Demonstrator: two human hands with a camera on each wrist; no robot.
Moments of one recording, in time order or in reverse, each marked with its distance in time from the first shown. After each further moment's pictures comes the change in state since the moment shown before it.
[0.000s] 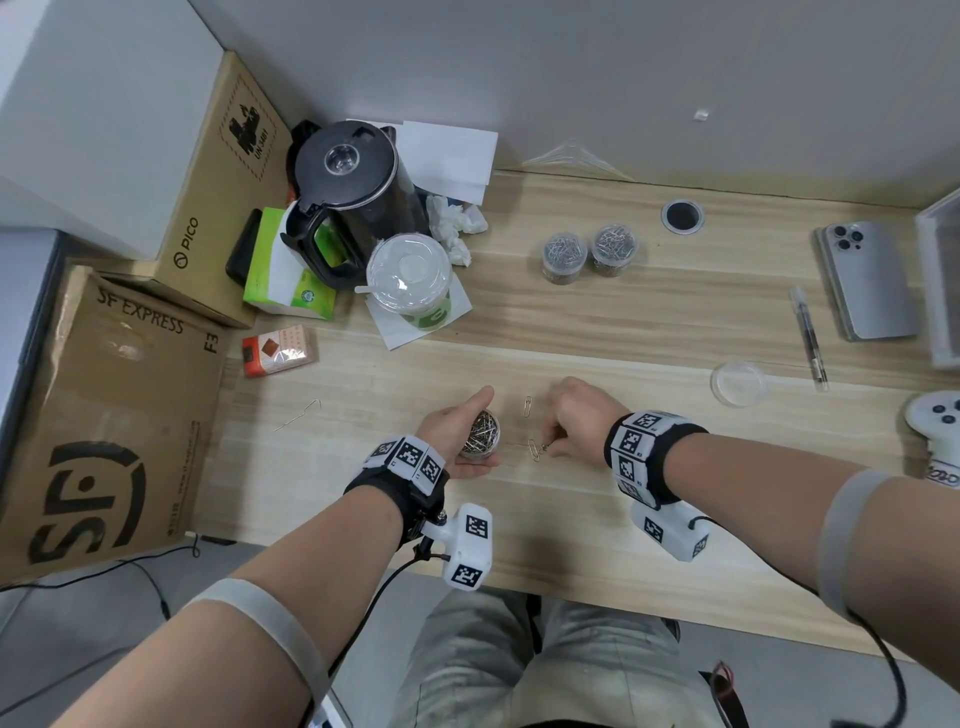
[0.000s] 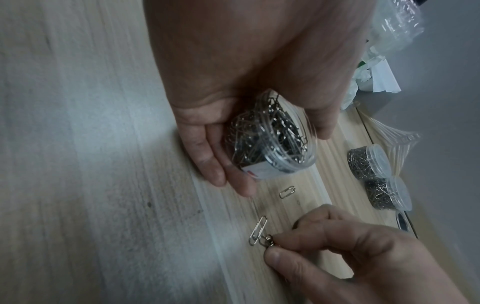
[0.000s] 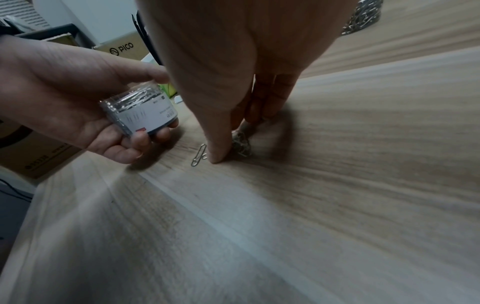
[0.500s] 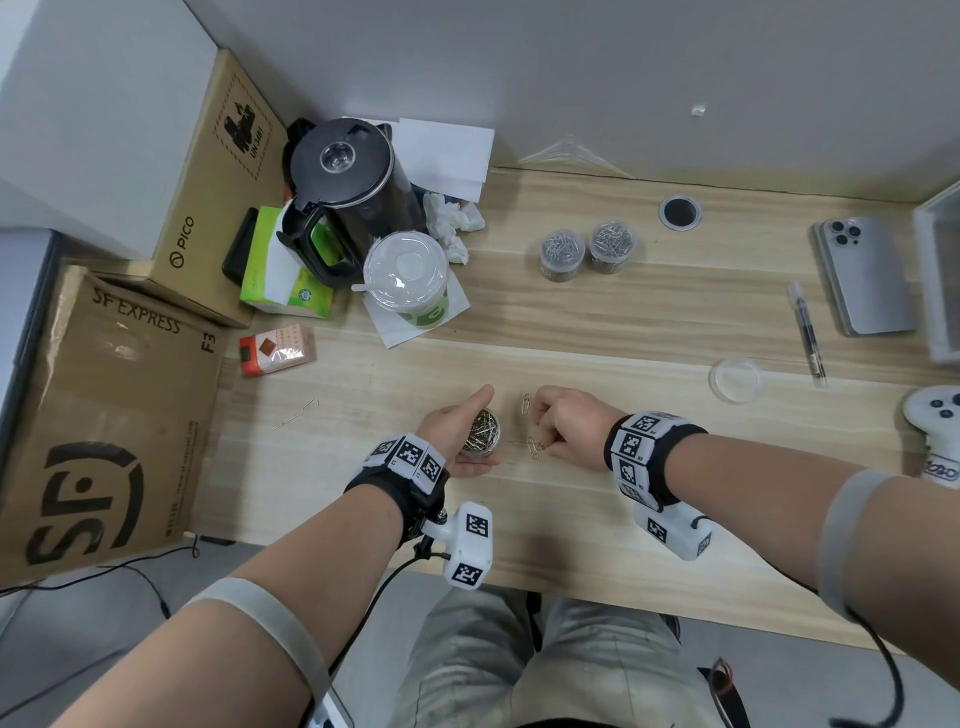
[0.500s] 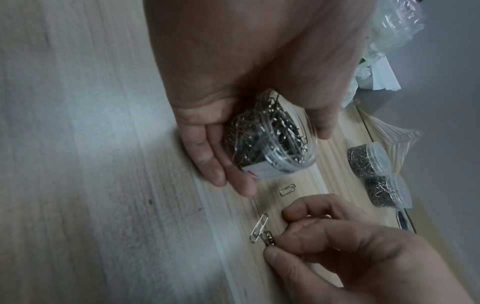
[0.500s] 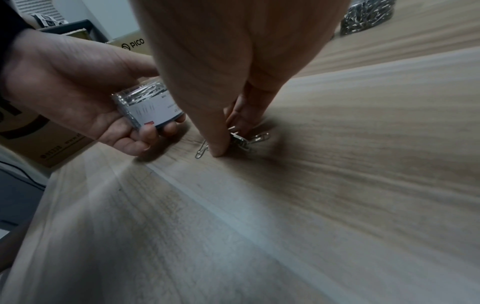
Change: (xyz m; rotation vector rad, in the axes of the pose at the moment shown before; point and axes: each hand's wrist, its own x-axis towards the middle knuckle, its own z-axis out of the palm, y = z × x) left_hand 0.001 -0.001 0.001 0.016 -0.004 0.006; right_hand -0.003 0.002 0.010 0.109 0.020 -0.117
